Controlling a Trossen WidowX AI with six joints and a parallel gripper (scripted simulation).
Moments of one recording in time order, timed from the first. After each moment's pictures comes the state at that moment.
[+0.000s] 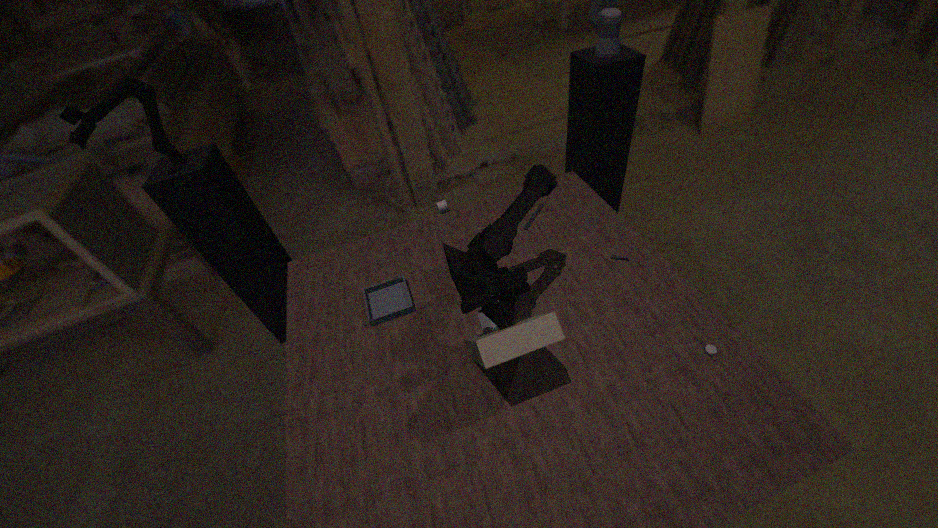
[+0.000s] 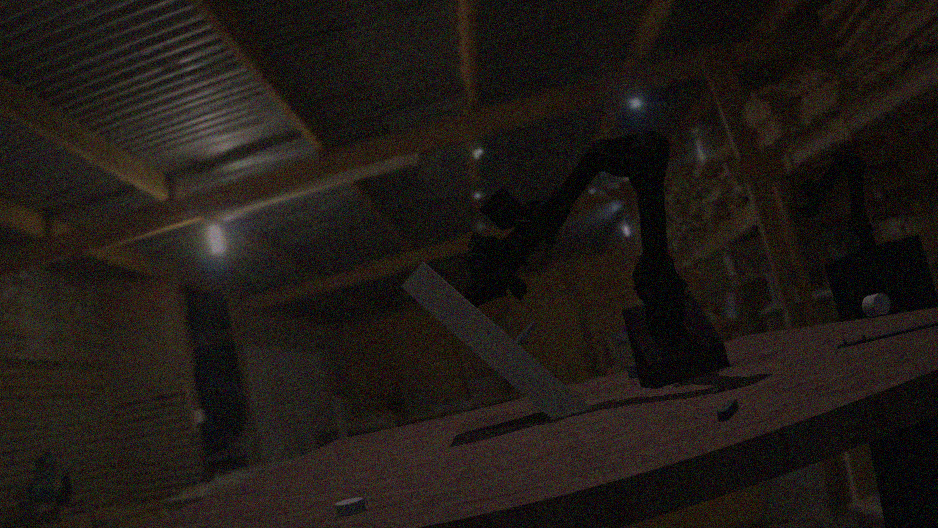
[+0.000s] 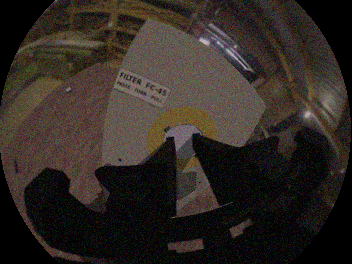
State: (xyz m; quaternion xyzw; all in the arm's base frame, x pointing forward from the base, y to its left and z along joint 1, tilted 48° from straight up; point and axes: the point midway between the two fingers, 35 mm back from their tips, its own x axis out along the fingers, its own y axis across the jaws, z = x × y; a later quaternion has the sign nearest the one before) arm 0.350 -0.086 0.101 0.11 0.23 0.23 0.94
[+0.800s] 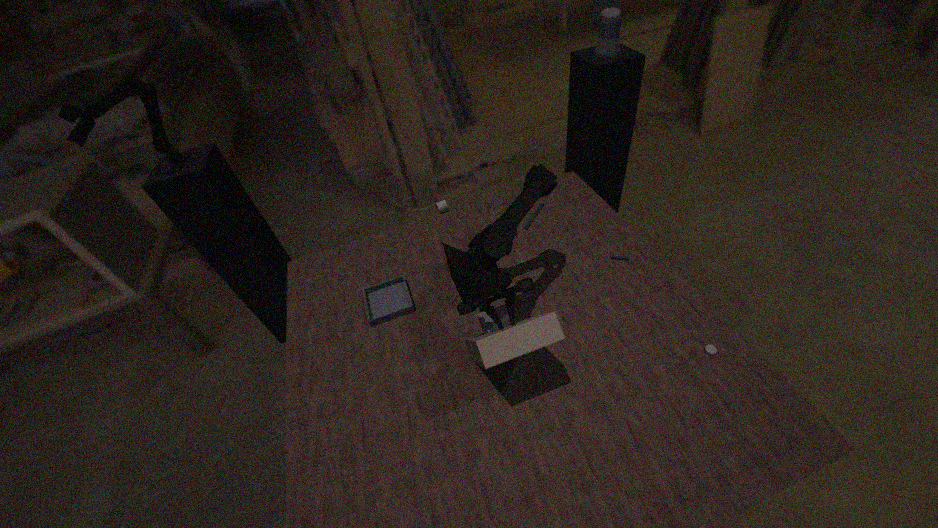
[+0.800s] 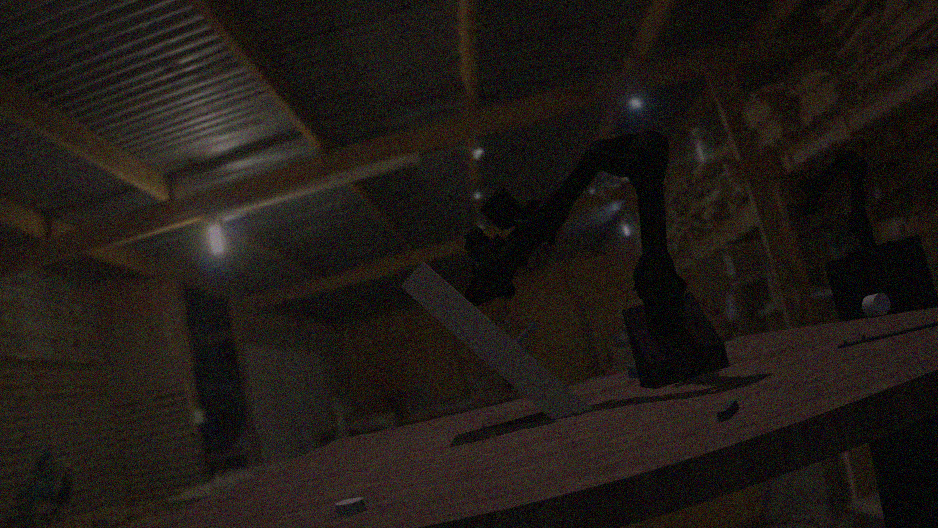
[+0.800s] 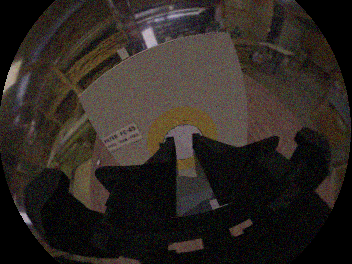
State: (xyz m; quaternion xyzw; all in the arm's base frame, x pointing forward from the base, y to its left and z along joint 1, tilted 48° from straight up) arm 0.350 -0.087 0.100 0.48 0.30 0.11 0.81
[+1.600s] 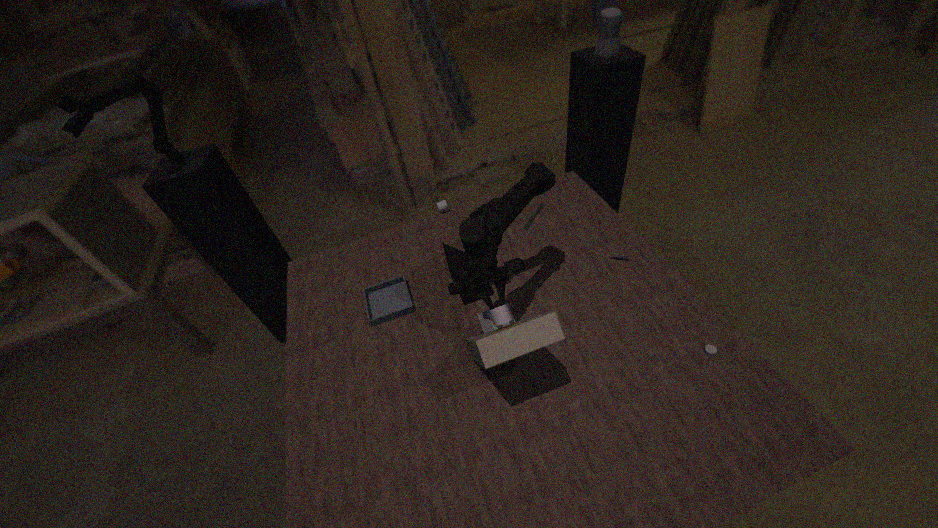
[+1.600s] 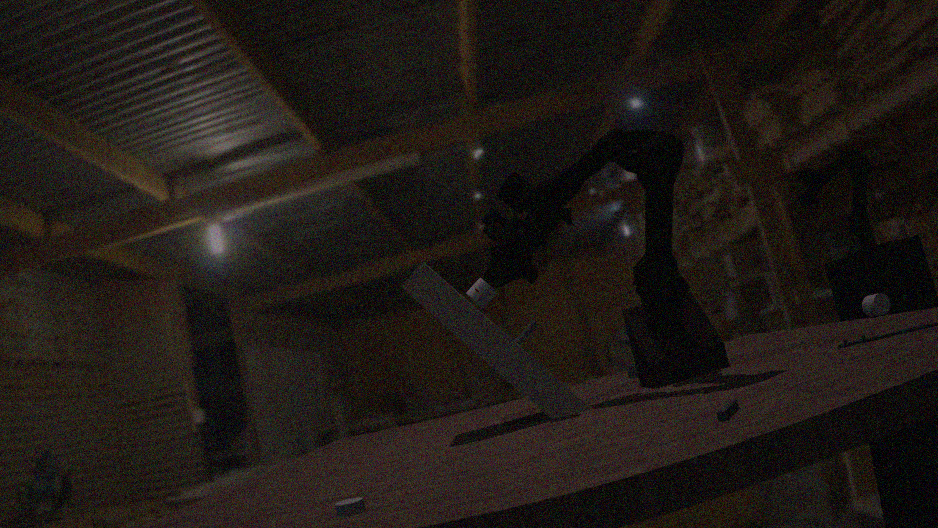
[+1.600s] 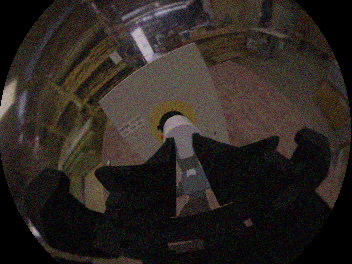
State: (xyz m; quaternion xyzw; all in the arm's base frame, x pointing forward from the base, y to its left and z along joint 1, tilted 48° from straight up) arm 0.305 -0.112 0.115 0.53 0.33 0.09 0.78
